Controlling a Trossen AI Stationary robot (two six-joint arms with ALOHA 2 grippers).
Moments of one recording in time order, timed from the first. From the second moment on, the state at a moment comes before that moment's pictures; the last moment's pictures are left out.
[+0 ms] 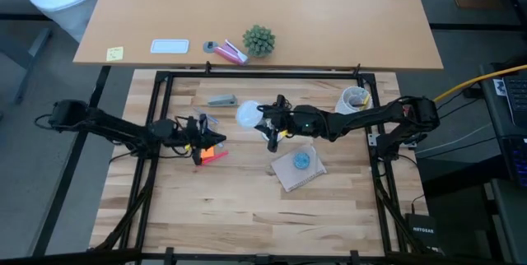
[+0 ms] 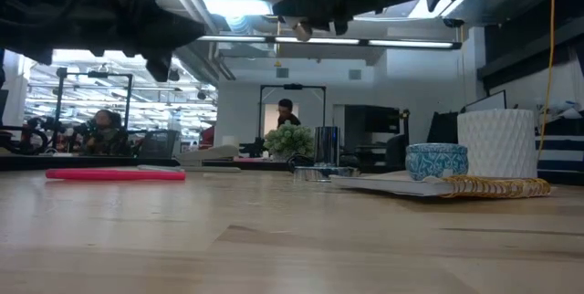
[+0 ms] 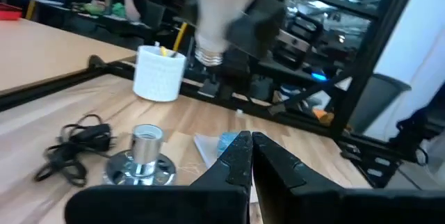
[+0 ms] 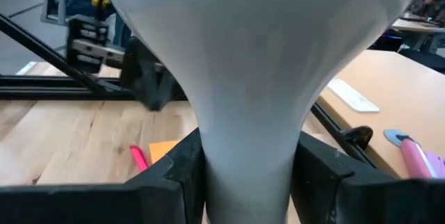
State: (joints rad) left arm -0.03 1.06 0.10 1.00 -0.08 -0.27; right arm -0.02 1.59 0.95 0.49 0.16 -0.10
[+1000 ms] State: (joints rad) left arm -0.05 1.49 0.39 1.02 -0.08 -0.09; right arm -0.18 1.27 0.95 0.05 0.15 -0.03
